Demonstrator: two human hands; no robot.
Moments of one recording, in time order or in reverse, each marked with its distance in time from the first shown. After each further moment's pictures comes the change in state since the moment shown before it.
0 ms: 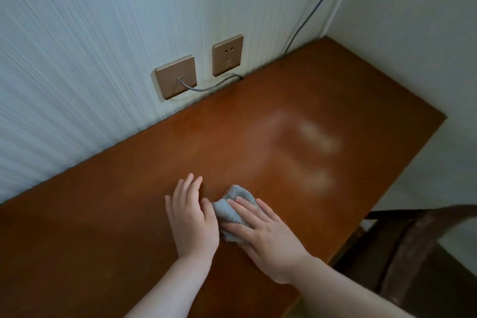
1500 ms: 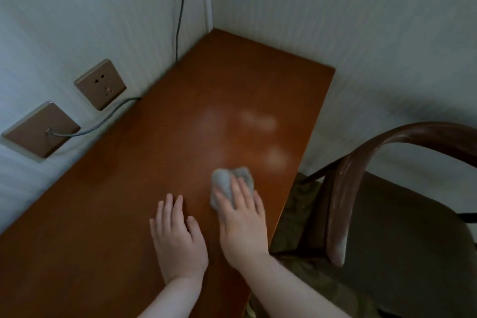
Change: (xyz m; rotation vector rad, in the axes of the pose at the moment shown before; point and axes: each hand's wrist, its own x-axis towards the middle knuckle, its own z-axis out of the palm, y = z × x) left_hand -0.029 0.060 0.059 0.181 -0.219 0.253; right_hand -0.021 0.025 0.009 0.028 0.552 0.846
